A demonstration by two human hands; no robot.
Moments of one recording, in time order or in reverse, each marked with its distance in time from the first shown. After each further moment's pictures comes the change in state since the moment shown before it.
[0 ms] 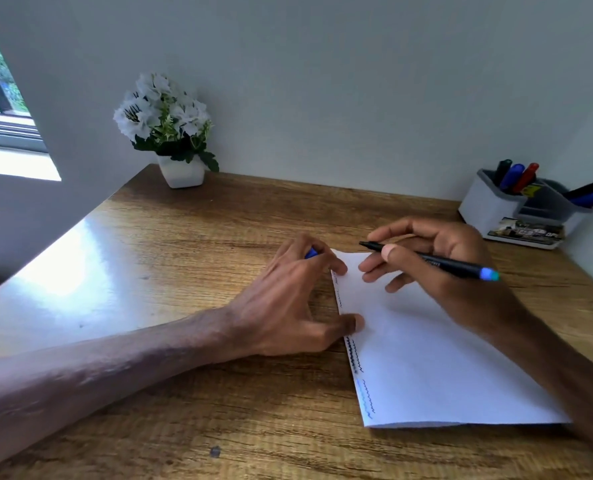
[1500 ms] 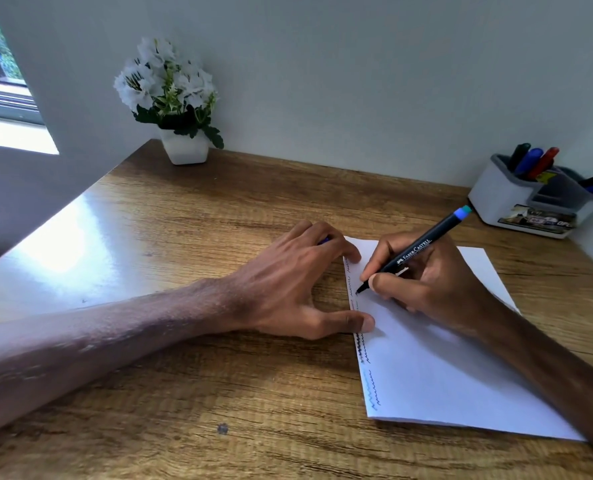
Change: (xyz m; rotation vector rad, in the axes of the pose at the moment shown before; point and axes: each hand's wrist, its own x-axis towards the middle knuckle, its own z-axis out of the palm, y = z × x) left_hand 0.002 -0.008 -0.001 0.115 -0.051 0.147; right_hand -0.002 0.014 0.020 -0.061 -0.177 -0.105
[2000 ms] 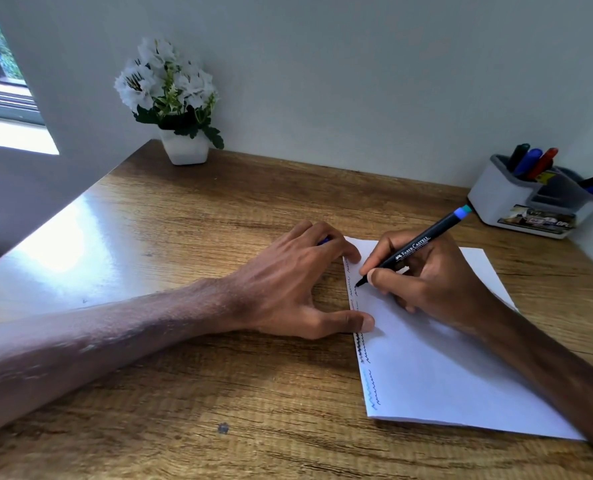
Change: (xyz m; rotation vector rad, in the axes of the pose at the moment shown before) left_hand 0.001 -0.001 0.000 0.006 0.001 0.003; right_hand -0.001 -0.003 0.000 0.033 0.055 0.088
